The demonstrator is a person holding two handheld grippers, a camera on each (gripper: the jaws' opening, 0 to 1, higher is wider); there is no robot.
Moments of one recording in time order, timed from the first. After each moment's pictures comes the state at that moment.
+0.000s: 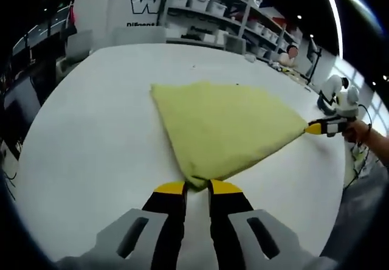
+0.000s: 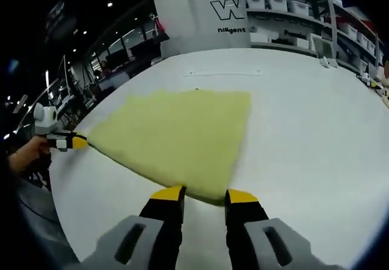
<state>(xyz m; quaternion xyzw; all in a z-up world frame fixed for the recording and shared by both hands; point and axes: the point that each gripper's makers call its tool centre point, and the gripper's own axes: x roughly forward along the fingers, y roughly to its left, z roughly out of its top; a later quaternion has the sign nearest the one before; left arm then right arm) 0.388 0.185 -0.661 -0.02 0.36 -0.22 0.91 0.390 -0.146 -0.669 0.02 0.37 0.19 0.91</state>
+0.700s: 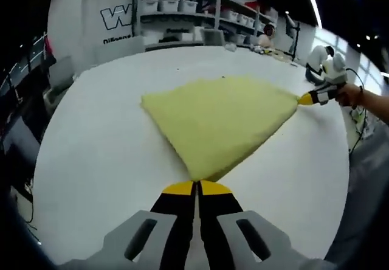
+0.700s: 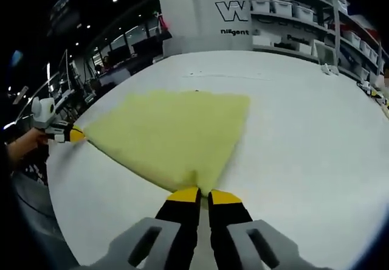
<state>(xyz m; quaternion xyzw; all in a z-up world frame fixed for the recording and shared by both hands) 0.388 0.196 -0.655 0.09 0.34 -0.28 0.89 0.391 -0.150 -0.663 0.00 0.37 0.19 0.91</state>
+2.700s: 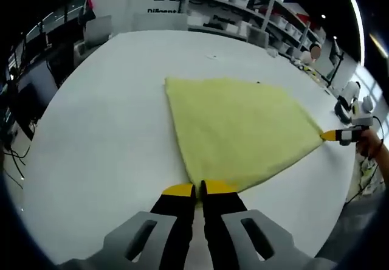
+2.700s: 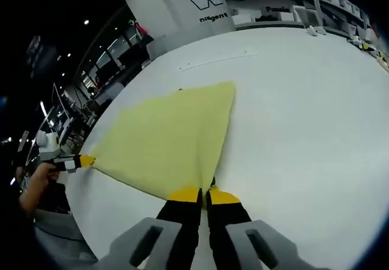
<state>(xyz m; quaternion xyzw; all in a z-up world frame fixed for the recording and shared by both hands) 0.374 0.199 -0.664 -0.03 0.41 -0.14 0.90 0.372 -0.140 -0.668 0.12 0.42 0.18 0.88</state>
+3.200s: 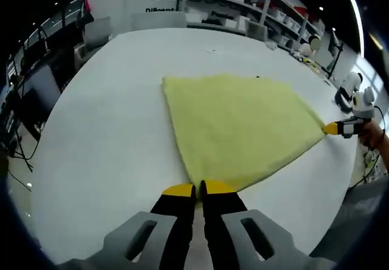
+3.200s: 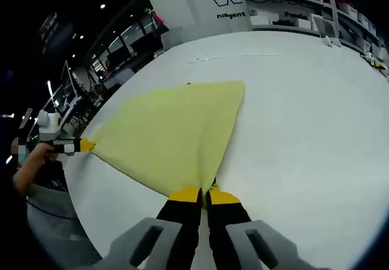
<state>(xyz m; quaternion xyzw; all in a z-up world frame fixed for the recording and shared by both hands) 0.347 0.211 -0.664 0.00 0.42 -0.14 0.90 0.350 -0.129 -0.672 0.06 0.43 0.21 0.88</state>
